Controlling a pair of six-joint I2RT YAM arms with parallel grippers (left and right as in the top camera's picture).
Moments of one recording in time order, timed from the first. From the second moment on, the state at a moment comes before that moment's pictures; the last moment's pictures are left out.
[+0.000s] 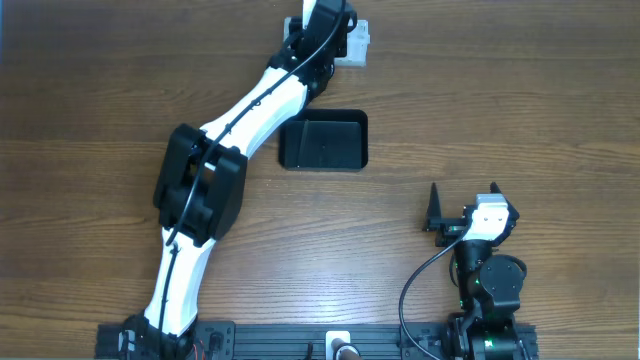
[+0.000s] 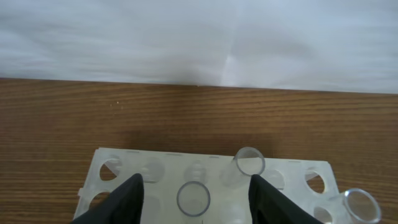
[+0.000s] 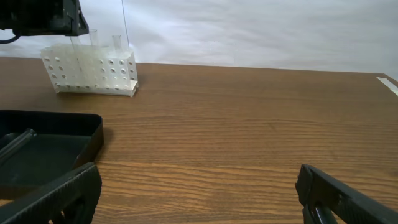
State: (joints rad) left arm -0.52 2.32 1.89 -0.15 -0.42 -0.33; right arm 0.05 0.06 0.01 -0.07 0.06 -0.03
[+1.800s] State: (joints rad) left arm -0.55 1.94 2.01 -0.81 -0.41 -0.35; right arm 0.05 0.06 0.01 -0.07 0.06 -0.03
